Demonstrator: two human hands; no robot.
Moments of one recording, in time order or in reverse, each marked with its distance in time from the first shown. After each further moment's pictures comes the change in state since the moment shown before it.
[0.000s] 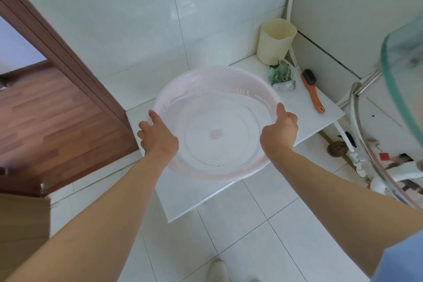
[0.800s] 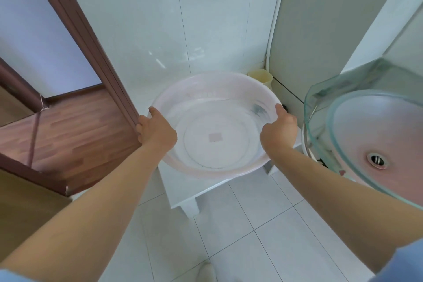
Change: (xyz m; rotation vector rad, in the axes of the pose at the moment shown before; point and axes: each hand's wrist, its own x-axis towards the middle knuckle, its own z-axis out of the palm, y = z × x) left_hand -0.181 0.052 -0.152 -0.009 0.128 0.010; right_hand -0.113 -0.071 -0.194 0.121 0.050 -0.110
